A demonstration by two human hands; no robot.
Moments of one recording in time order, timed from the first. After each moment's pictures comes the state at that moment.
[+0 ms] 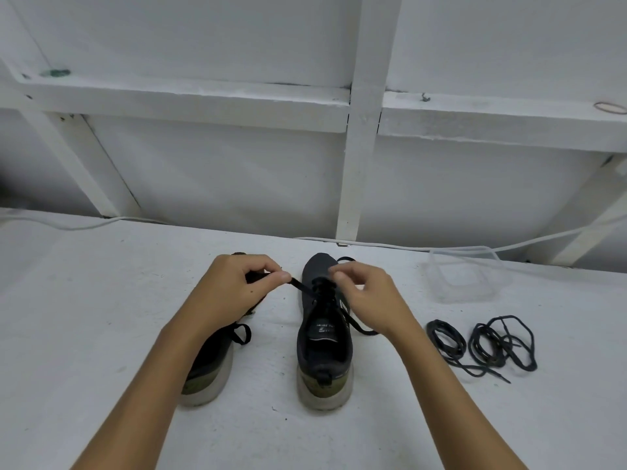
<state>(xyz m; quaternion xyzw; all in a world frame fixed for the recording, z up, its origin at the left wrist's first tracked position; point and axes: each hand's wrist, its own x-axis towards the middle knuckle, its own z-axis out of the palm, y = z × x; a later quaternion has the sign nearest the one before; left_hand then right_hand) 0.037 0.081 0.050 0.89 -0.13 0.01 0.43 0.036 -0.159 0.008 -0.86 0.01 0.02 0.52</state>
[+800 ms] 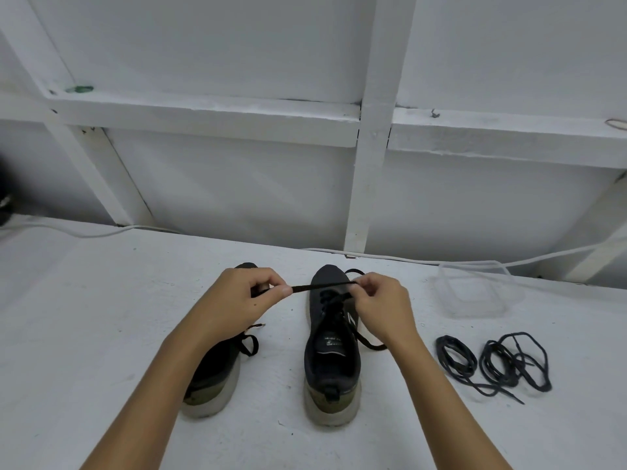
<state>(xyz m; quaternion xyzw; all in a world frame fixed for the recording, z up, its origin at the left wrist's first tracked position) 0.035 0.090 0.052 0.90 -0.13 -0.02 0.41 0.044 -0.152 0.002 -0.87 0.11 -0.03 0.47</state>
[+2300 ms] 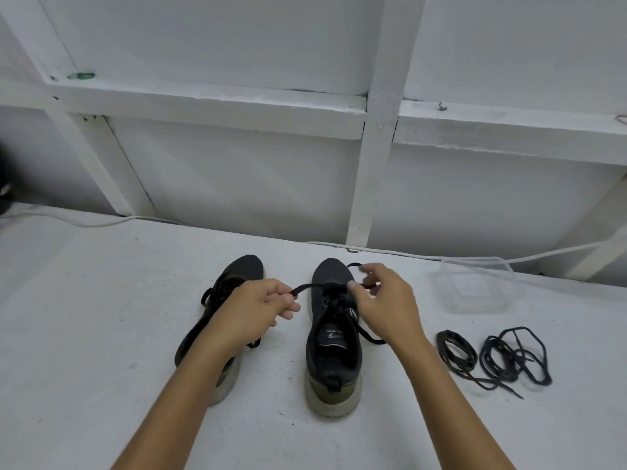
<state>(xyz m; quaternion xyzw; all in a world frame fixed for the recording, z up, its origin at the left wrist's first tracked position) 0.026 0.072 0.026 0.85 0.02 -0.15 0.50 0.038 -0.156 -0.005 -0.91 0.07 -0.06 0.40</state>
